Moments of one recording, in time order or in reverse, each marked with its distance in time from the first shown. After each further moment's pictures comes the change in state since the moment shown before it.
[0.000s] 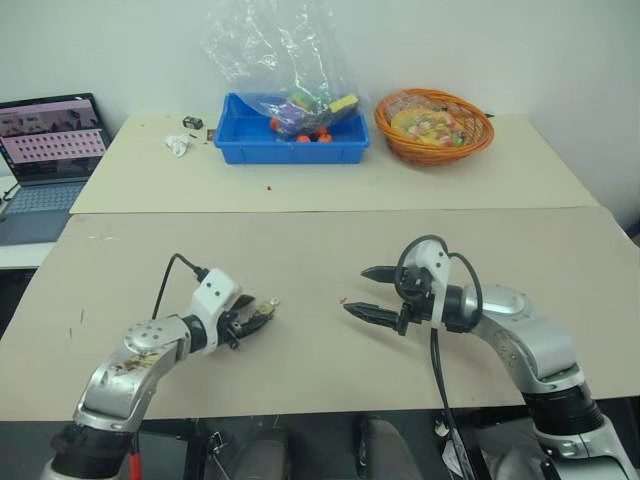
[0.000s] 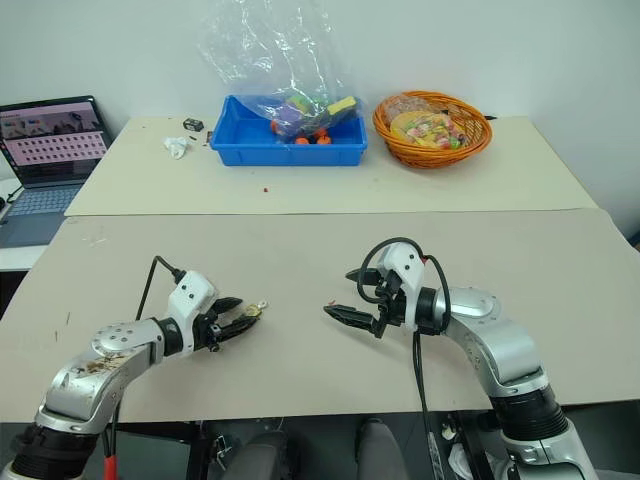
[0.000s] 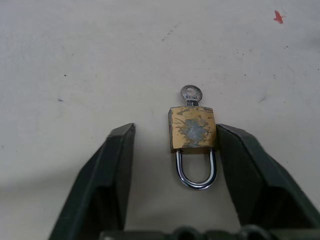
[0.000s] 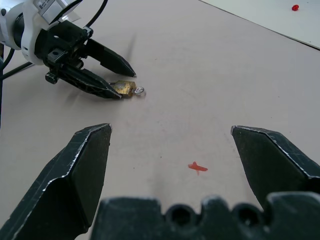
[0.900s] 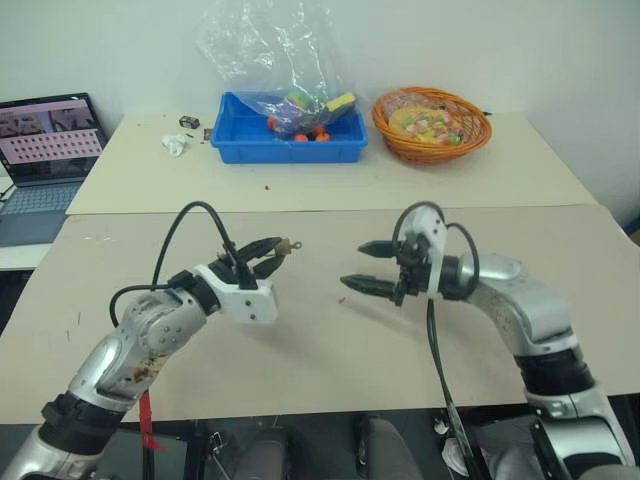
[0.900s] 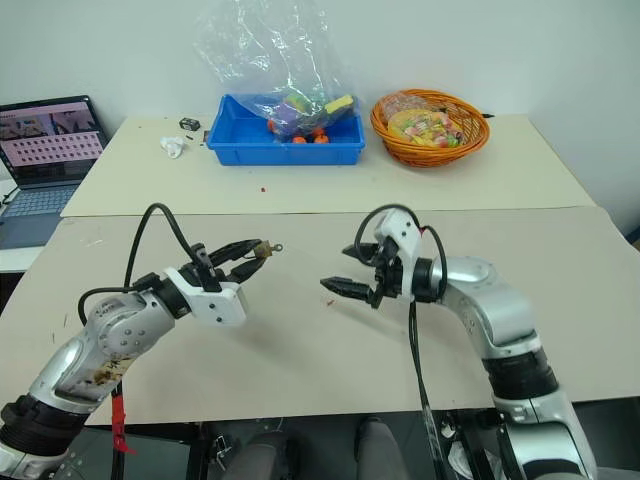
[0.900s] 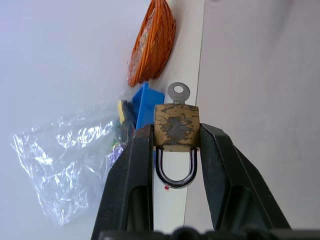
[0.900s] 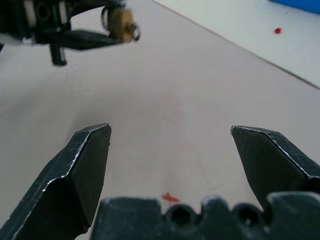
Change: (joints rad) left arm -0.108 0.144 -0.158 0.035 0.770 -0.962 0.280; right arm -0.259 0.018 -0.014 0.189 0.041 0.091 0.031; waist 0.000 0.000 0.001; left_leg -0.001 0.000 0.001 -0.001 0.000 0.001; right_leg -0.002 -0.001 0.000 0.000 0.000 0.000
